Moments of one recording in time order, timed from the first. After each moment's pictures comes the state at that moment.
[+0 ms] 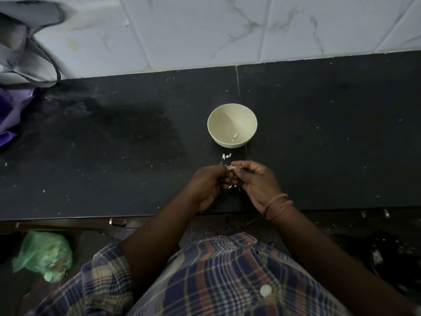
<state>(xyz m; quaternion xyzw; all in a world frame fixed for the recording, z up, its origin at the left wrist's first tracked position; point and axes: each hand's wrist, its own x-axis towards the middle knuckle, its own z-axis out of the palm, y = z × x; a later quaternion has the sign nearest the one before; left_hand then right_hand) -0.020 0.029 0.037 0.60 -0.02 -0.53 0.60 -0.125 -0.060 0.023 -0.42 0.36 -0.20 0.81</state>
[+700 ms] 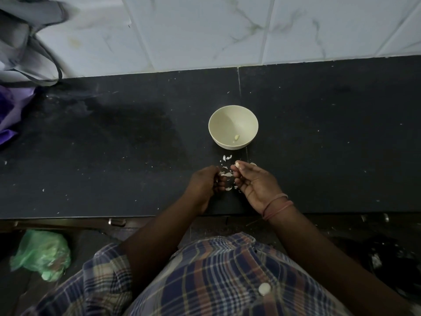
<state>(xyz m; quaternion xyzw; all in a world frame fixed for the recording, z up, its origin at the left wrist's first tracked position) -0.015 0.030 0.023 0.67 0.02 -0.47 0.58 -0.119 -0.068 0.024 -0.29 0.41 -0.17 0.85</state>
